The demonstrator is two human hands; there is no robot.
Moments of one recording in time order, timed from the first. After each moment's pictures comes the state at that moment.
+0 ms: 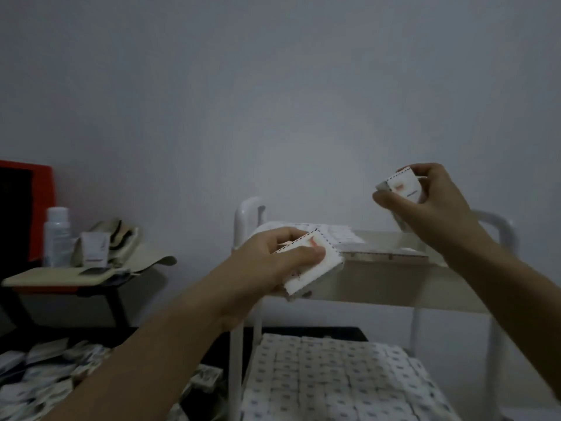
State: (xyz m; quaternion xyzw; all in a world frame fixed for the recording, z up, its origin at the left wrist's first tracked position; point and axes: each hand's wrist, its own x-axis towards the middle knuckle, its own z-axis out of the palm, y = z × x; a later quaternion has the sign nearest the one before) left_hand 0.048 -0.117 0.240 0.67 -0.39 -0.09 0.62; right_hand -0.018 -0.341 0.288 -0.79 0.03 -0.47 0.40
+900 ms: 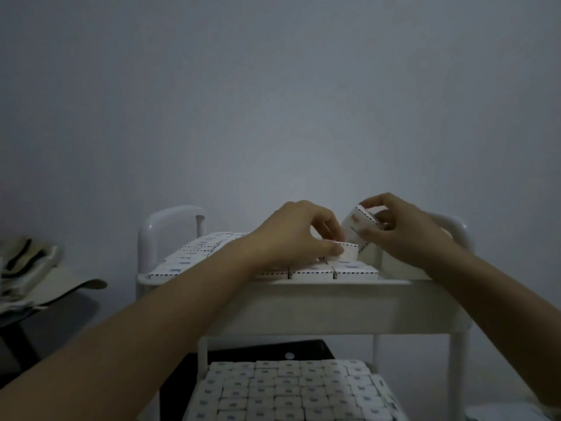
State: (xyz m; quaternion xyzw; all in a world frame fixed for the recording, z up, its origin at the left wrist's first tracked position) left_hand 0.101 -0.265 0.291 0.77 -0.55 0.14 0.30; right_hand 0.009 -0.441 0.278 -0.87 0.11 -0.40 0.28
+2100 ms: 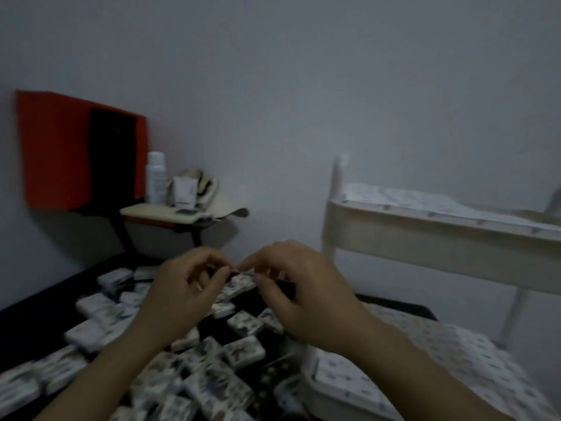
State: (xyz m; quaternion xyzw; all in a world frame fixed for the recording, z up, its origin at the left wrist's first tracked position) left_hand 0.121 0.052 0.102 0.79 -0.29 0.35 0.41; right_hand 0.049 -0.143 0.163 -0.88 -0.33 -0.28 0.20
